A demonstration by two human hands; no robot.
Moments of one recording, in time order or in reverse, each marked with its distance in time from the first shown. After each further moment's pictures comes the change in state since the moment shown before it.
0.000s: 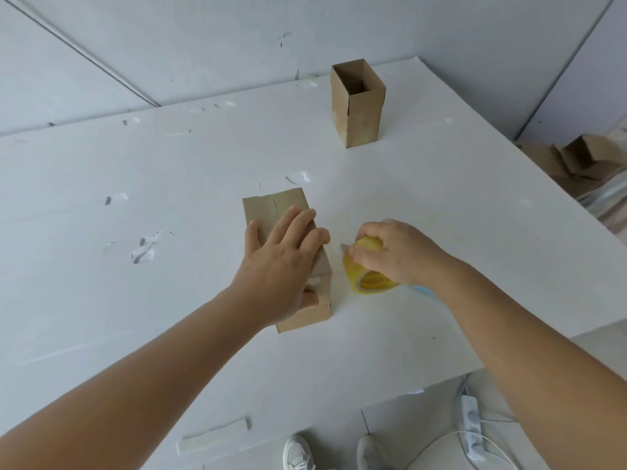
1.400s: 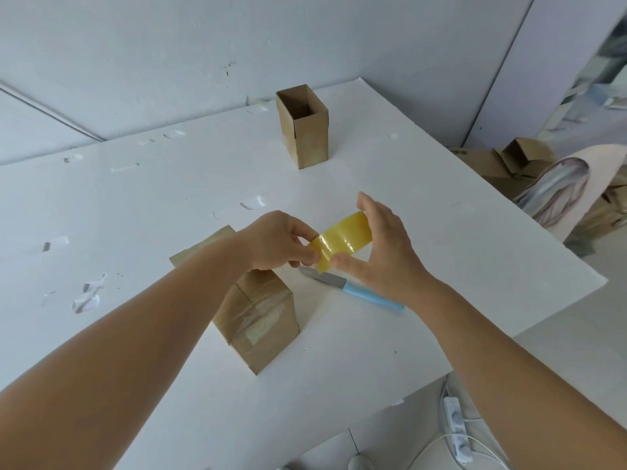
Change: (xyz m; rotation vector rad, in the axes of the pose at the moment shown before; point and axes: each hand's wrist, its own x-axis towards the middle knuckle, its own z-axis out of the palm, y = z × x) left_hand 0.101 0.015 -0.038 -0.809 -0.347 -0.066; right_hand -0.013 0.035 -0.014 0.181 0.386 -0.081
